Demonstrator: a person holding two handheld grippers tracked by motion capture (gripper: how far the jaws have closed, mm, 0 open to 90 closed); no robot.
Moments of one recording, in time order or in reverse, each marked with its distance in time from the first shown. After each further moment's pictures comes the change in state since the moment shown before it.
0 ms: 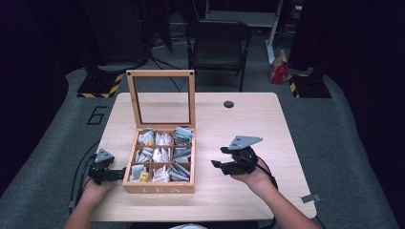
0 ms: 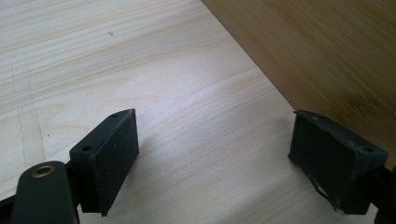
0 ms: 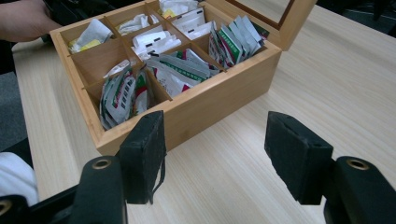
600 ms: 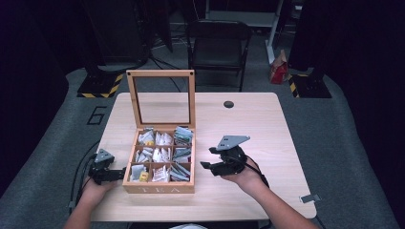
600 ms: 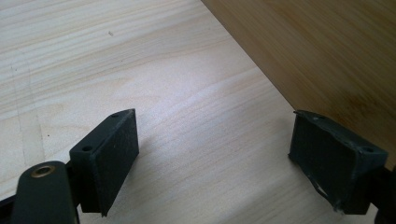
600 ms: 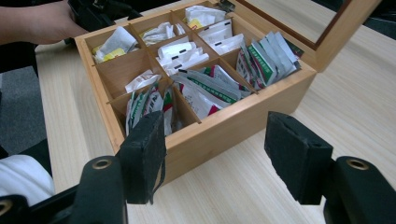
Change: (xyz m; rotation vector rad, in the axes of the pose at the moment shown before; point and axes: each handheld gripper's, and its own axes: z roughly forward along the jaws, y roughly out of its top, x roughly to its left) left arm 0.000 0.000 0.000 -0.001 0.000 0.001; right arm 0.018 0.018 0.018 0.006 0.055 -0.047
